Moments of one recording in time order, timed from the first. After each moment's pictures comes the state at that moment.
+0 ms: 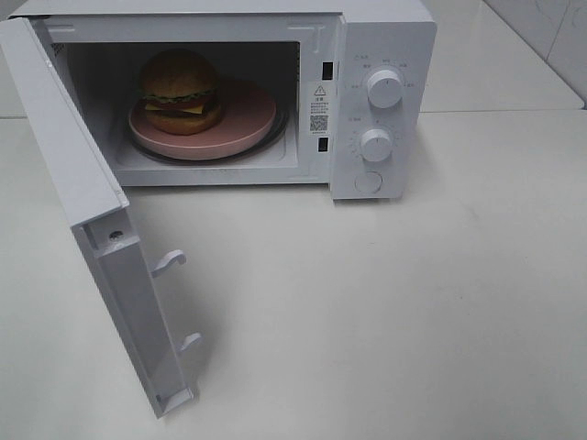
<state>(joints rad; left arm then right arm) 0.06 -0.01 -0.52 -0.23 1.08 0.14 0.11 0.22 -0.50 -0.08 0.96 0.09</state>
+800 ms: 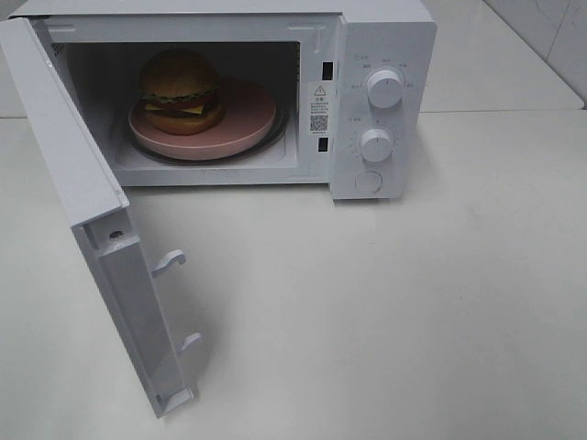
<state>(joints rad) 0.06 -0.01 -0.52 -0.23 1.08 0.14 0.11 0.00 -0.50 -0.09 0.97 0.09</state>
